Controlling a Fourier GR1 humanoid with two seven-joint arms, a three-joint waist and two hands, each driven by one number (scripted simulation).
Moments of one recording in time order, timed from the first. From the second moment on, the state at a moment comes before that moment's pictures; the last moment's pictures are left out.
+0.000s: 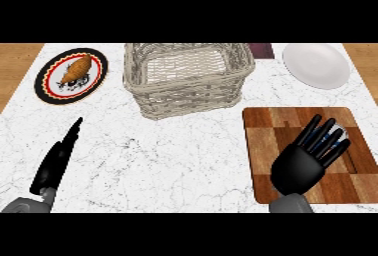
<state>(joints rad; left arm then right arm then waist) -0.07 0.52 -0.29 -1.33 0.05 0.29 0.22 -0.10 -0.01 0.19 -1.32 2.22 -0.49 1.25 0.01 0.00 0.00</state>
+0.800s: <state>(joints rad) -0.06 0.51 -0.26 -1.34 0.02 0.27 0.23 -0.12 0.00 0.07 -1.26 2.19 -0.56 1.24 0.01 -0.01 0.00</state>
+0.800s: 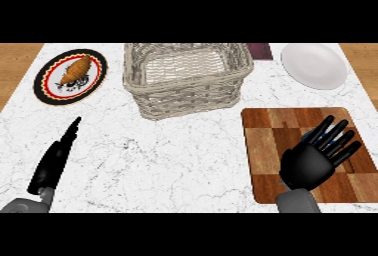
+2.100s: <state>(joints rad) -0.05 0.45 -0.22 -1.35 -0.04 0.23 0.23 -0.26 -0.01 -0.16 -1.07 1.95 -0.78 1.08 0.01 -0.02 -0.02</state>
